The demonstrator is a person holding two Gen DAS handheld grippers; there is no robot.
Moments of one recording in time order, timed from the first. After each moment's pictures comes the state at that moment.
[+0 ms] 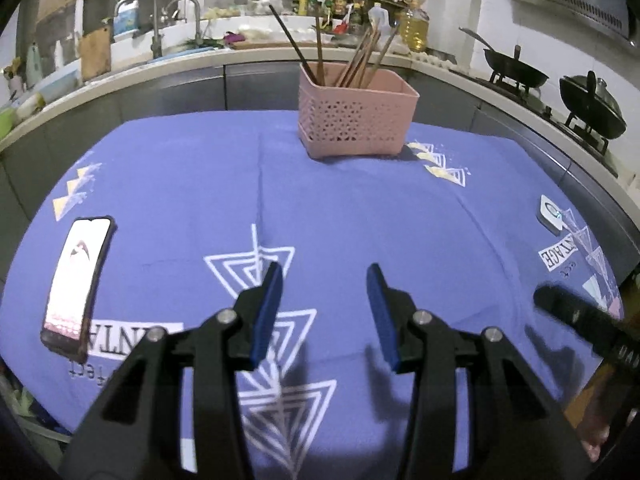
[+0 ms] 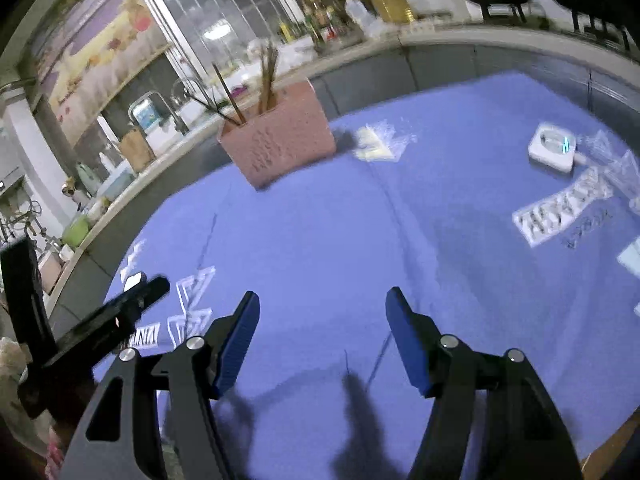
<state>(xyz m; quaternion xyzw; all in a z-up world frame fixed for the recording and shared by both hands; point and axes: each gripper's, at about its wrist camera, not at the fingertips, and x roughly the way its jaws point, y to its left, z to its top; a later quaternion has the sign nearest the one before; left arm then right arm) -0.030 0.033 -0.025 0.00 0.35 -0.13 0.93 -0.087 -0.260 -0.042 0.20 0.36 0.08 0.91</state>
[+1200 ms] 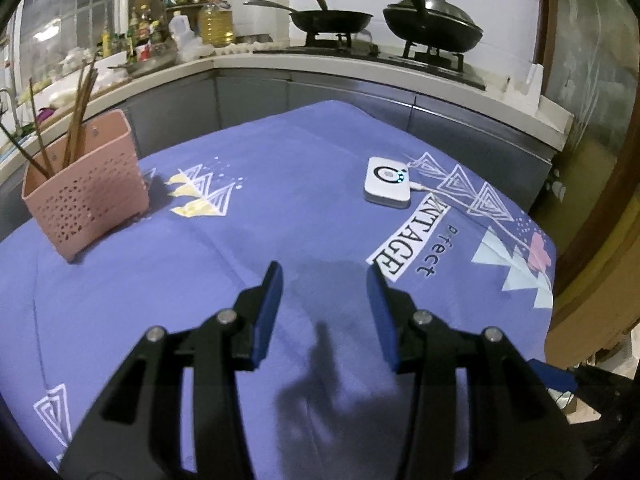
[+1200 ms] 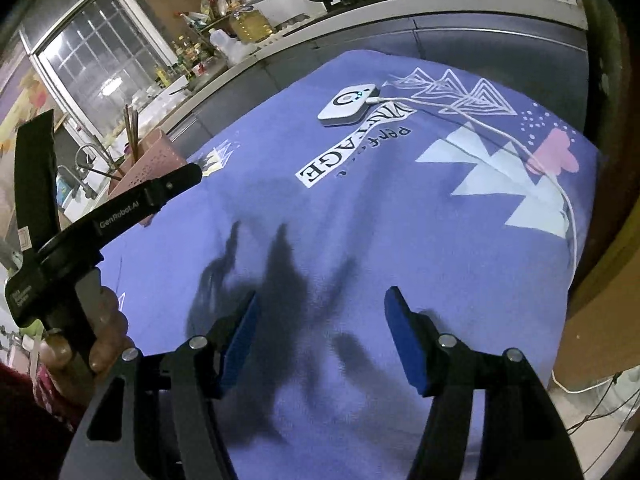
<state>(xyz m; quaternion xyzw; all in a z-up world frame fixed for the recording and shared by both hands) -0.024 -0.178 -0.019 0.12 0.32 -0.39 0.86 -0.186 -0.359 -0.075 0.29 0.35 -0.11 0.88</state>
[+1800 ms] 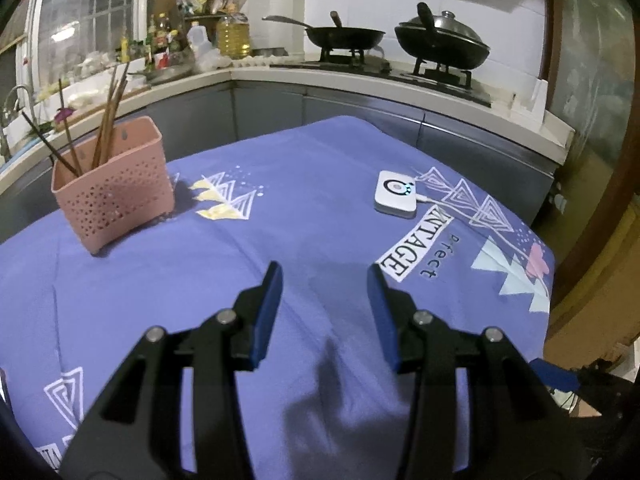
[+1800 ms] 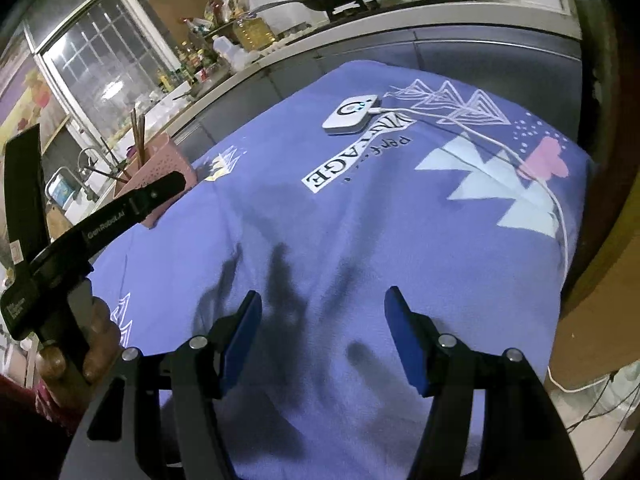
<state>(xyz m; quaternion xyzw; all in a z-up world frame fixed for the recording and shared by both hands) -0.040 -0.156 -0.005 0.10 0.30 -0.37 0.87 -0.201 -0.349 -0.066 0.29 0.34 -0.12 0.89</state>
